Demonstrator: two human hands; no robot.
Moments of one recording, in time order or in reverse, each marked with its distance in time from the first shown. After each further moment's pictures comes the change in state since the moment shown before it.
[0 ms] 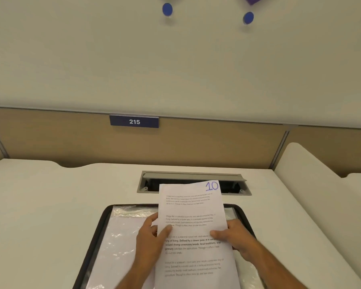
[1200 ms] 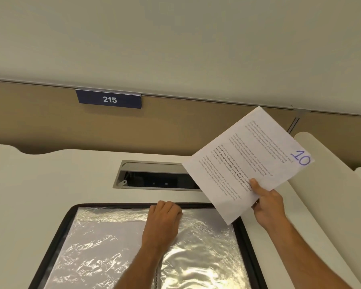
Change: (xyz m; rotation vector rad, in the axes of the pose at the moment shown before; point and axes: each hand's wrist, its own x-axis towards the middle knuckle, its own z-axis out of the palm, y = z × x) left_hand 0.107 -0.046 0.102 0.892 0.036 0.839; right_hand 0.087 -0.025 -0.115 0.755 0.509 -0.279
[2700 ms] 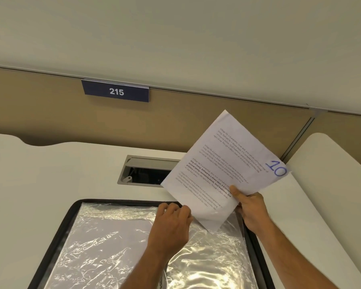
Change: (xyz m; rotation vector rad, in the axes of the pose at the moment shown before) left_hand -0.006 0.003 0.001 0.089 -0.130 0.019; right_hand 0.020 0.061 0.017 -0.198 -0.287 -0.013
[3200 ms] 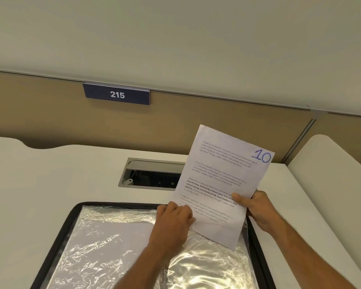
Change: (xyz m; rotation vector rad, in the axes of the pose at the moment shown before) left_hand 0.012 0.007 -0.023 -0.128 -0.149 -0.089; right_hand 0.008 -0.017 -0.020 -0.250 -0.156 0.066
